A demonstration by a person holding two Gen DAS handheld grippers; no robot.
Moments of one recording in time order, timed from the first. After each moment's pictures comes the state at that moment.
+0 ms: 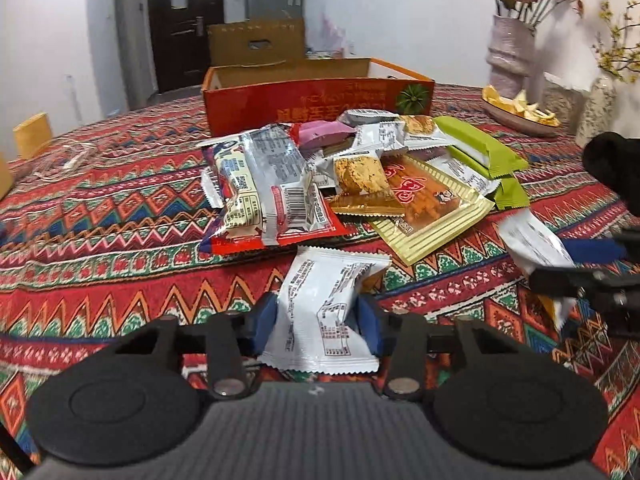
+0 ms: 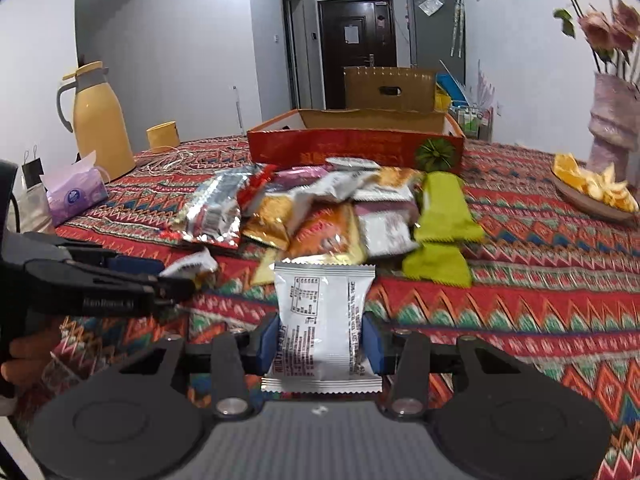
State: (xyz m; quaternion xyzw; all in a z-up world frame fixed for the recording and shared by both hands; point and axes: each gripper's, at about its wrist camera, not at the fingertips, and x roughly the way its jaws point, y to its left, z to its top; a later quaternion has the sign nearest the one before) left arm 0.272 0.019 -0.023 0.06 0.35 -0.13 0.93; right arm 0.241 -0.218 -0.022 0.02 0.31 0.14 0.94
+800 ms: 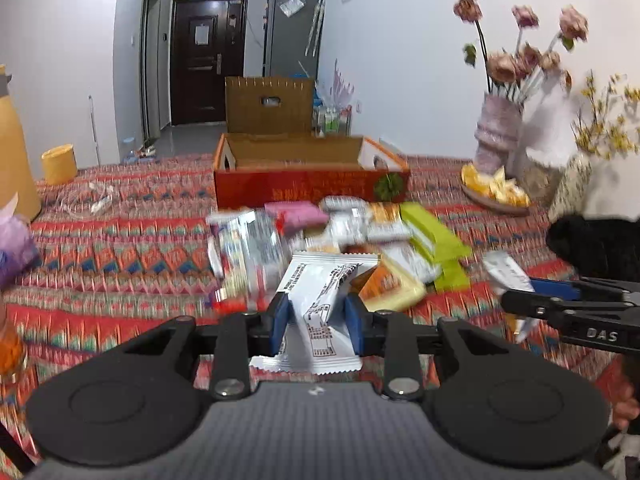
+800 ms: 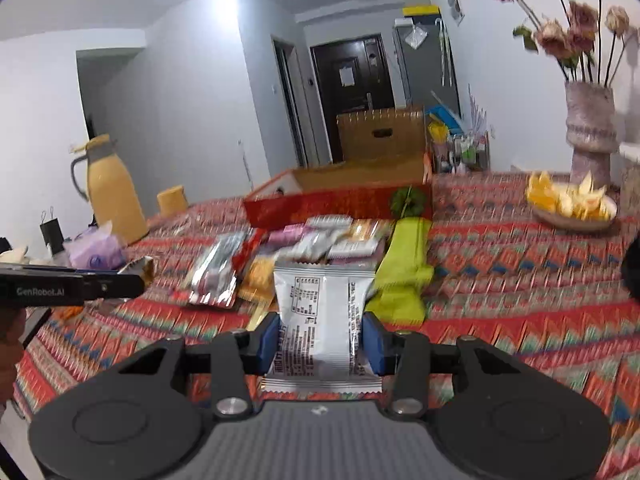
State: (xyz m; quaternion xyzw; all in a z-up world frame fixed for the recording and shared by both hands) left arm 0.228 0.011 0.062 0.01 0.27 -0.13 0.95; right arm 0.224 -0.278 0.014 0.08 0.24 0.16 0.95
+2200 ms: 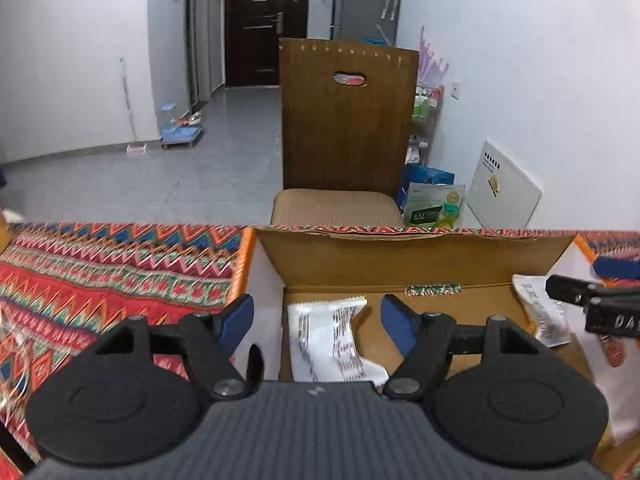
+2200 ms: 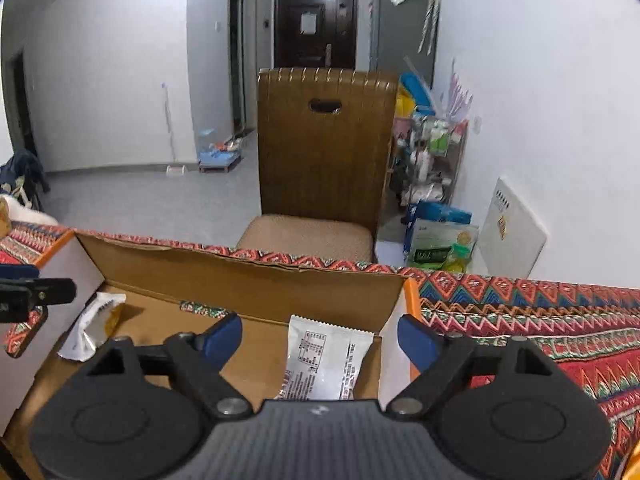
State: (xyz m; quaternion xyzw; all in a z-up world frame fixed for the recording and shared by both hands) left arm 0.696 0.013 0.041 -0.02 0.34 -0.03 0.94; right arm 0.725 -0.256 0.015 -0.01 0.32 0.07 0.95
